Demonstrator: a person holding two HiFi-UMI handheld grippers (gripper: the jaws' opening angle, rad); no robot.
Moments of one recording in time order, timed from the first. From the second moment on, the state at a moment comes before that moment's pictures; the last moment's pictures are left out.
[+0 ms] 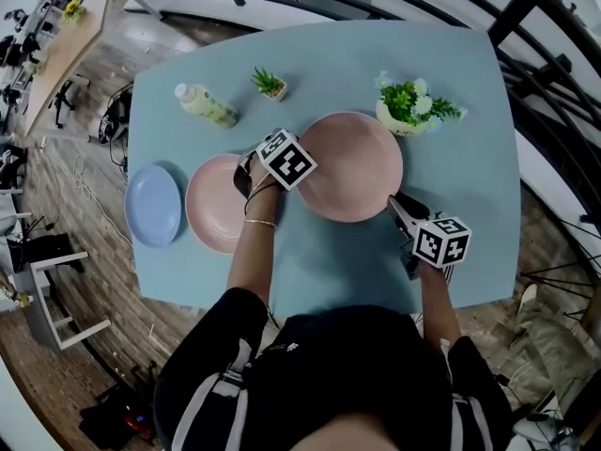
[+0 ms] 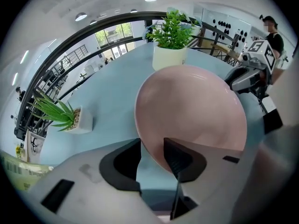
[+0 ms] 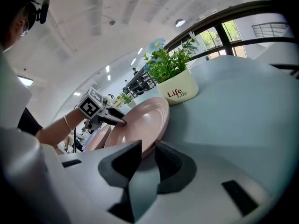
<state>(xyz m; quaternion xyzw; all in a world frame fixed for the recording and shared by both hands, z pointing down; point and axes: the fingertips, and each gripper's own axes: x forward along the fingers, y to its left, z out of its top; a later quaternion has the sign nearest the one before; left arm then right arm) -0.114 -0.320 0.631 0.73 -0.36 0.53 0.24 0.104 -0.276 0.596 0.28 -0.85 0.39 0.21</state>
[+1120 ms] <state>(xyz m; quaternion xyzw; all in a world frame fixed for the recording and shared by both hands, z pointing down) -0.074 -0.279 0.592 0.73 -0.48 0.34 0.35 0.157 -0.241 0.590 0.29 -0.86 0.39 0.18</state>
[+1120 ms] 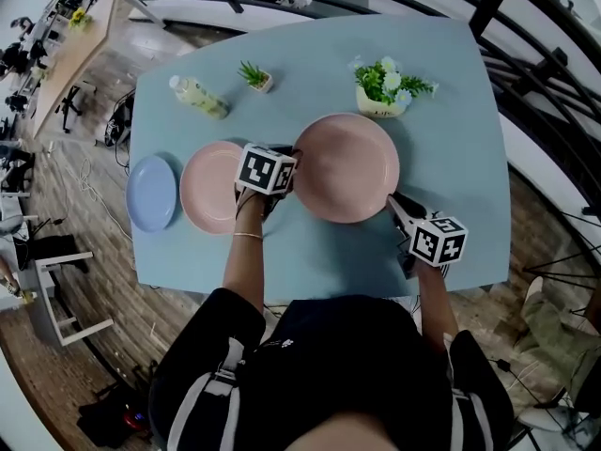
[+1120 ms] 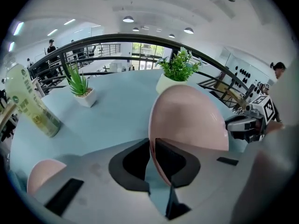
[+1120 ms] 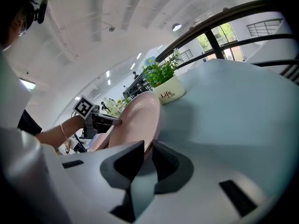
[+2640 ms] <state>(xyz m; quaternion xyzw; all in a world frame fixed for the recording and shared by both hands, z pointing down) -0.061 -0.074 0.524 0.58 -0.70 0.23 0.36 0.161 -0.158 0.547 0.07 -0.92 0.35 0.18</state>
